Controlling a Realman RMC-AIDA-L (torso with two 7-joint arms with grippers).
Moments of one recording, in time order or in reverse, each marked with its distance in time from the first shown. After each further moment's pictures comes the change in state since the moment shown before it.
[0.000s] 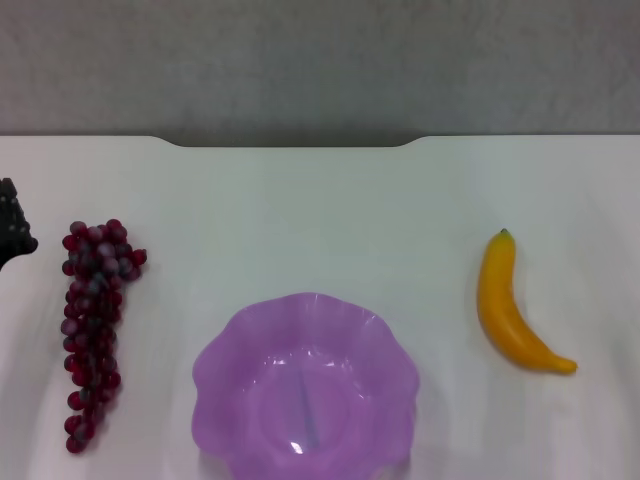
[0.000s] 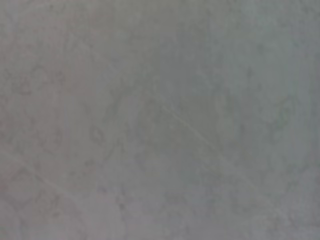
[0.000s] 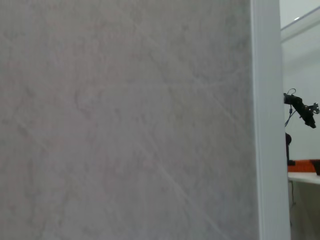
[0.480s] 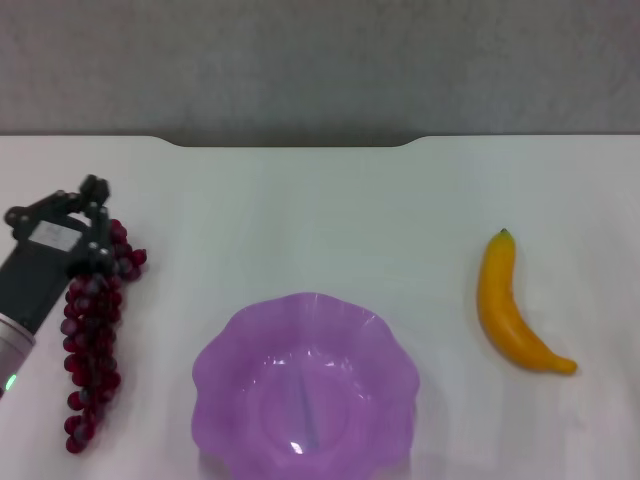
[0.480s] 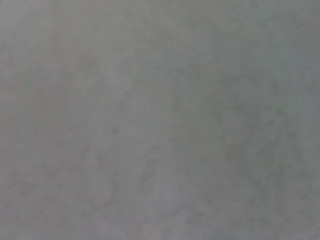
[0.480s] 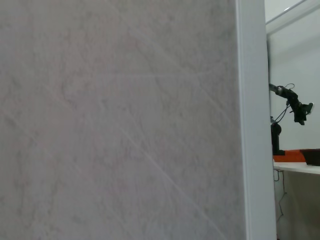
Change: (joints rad) left arm 0.018 0.006 0.002 0.005 0.343 0.175 -0.001; right arm -0.036 -0.004 0.009 0.023 -0.010 -0.014 0.009
